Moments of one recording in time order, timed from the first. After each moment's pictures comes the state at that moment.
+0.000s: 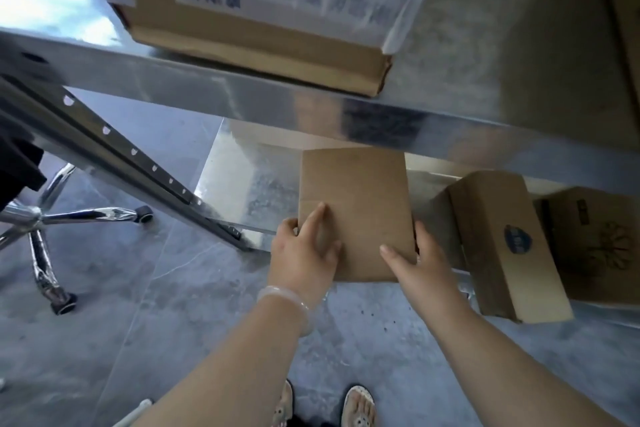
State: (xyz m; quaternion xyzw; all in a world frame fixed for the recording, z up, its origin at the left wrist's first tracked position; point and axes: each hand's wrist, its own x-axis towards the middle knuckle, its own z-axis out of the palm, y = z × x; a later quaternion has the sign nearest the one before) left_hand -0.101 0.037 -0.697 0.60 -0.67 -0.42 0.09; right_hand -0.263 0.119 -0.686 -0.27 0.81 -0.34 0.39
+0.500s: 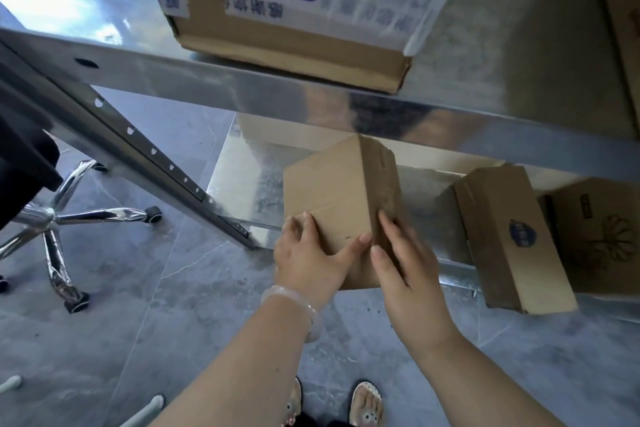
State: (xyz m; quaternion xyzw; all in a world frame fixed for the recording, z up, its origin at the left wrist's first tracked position) left_hand -0.095 0.046 -0.669 0.64 -0.61 -0.47 0.04; right_hand -0.212 0.134 -0.652 -0.40 0.79 -0.33 0.31
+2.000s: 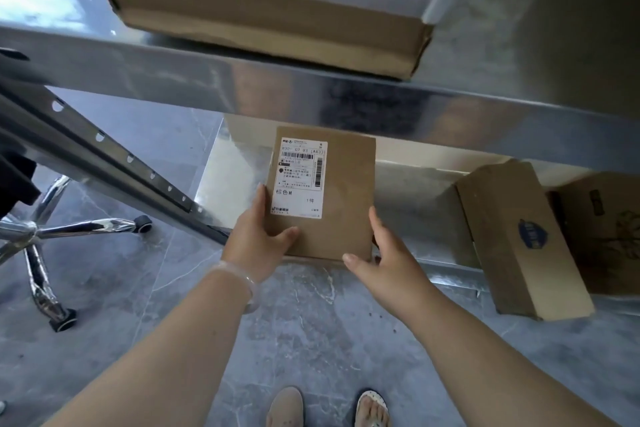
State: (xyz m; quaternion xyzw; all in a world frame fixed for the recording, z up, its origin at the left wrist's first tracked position) left_hand -0.046 -0.024 -0.700 0.59 -0.63 -0.49 0.09; right_hand -0.227 0.095 -0.692 -0.36 0.76 -0.26 0.47
